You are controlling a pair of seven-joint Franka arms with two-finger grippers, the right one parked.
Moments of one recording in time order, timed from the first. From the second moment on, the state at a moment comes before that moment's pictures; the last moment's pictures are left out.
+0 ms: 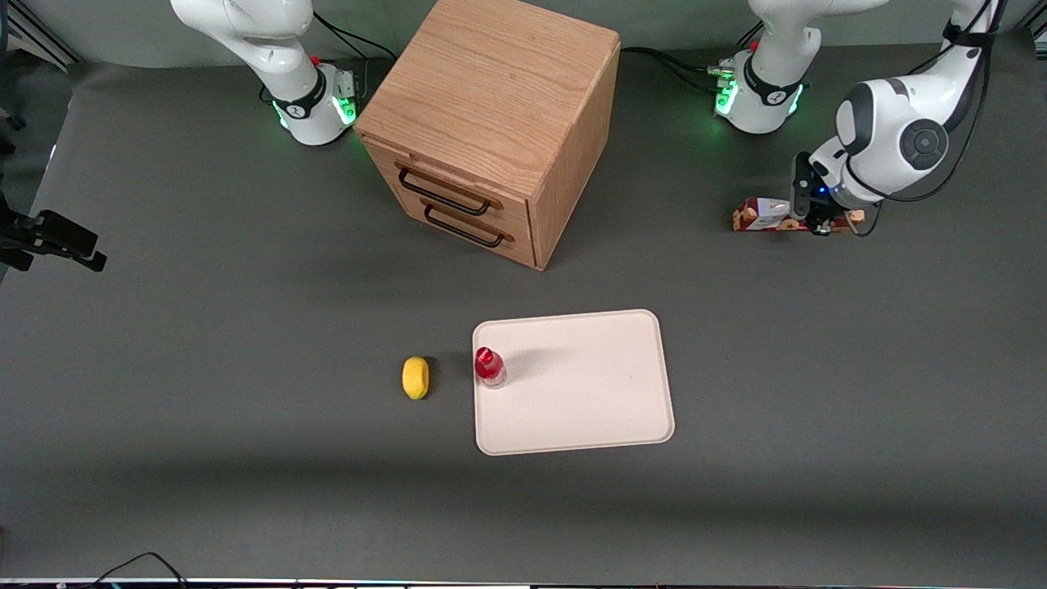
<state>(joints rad) 0.06 -0.09 0.06 -2.79 0.01 2.50 1.79</state>
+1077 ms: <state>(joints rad) 0.06 -0.13 0.07 -2.05 -0.01 1.78 1.71</state>
